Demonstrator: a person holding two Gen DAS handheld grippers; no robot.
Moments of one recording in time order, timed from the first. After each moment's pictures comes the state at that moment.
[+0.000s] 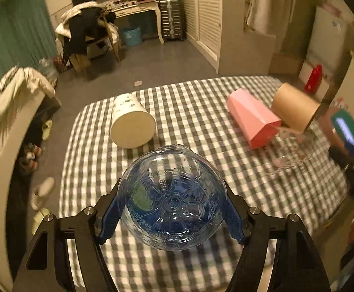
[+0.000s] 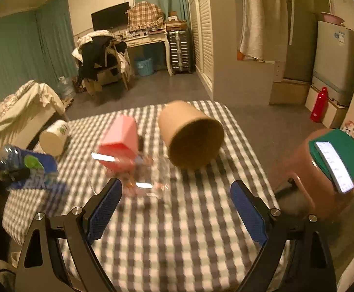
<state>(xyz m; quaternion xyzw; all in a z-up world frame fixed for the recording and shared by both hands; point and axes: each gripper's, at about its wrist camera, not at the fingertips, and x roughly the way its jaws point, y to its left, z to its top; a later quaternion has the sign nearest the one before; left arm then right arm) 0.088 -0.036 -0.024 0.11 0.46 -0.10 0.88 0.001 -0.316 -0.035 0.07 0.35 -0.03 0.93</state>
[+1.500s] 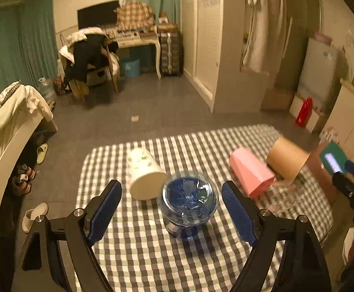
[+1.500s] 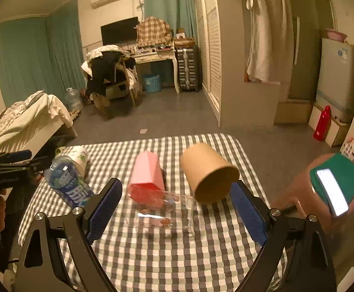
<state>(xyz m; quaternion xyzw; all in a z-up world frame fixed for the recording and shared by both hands) 0.101 0.002 0.037 0.05 0.36 -0.12 0.92 -0.002 -0.286 0.026 0.05 0.30 -0.02 0.95</state>
